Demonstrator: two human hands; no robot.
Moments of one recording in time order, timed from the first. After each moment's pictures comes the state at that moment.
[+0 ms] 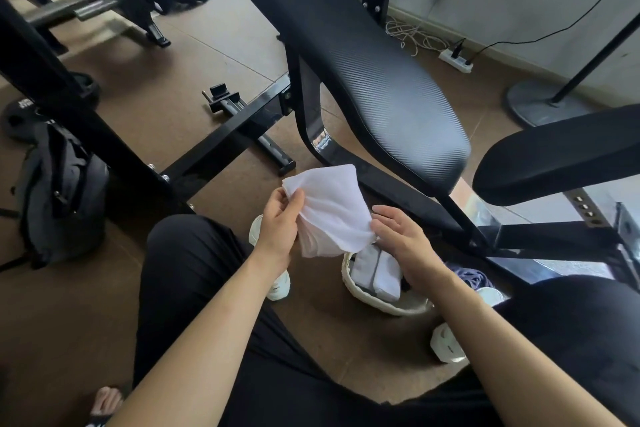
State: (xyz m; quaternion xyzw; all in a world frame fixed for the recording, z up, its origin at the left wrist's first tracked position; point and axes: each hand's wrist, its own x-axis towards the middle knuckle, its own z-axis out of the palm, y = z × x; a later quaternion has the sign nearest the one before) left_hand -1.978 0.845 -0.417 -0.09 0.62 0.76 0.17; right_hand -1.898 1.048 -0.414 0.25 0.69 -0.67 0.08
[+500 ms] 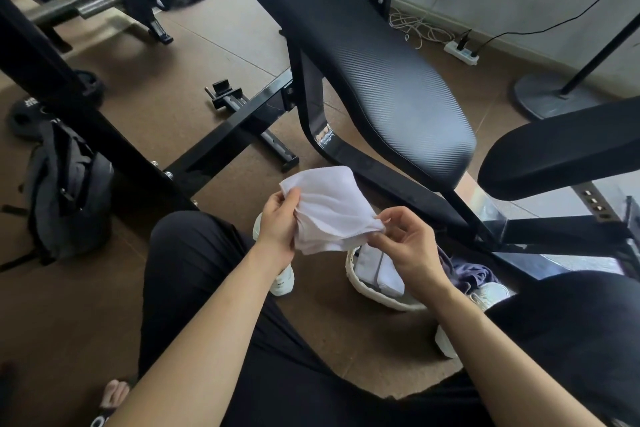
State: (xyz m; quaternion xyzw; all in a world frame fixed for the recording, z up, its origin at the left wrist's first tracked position) left_hand -1.981 0.842 -0.415 -0.19 0.58 0.76 0.23; right_hand -1.882 1.034 -0.415 0.16 0.73 -0.66 -0.06
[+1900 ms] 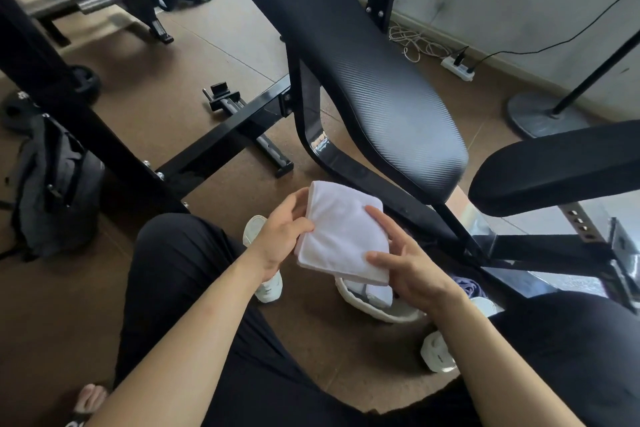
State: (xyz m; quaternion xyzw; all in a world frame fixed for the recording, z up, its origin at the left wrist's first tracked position) left_hand -1.979 0.842 -0.411 0.04 0.70 0.65 0.29; right_hand -1.886 1.069 -0.414 0.15 0.51 -0.82 0.19
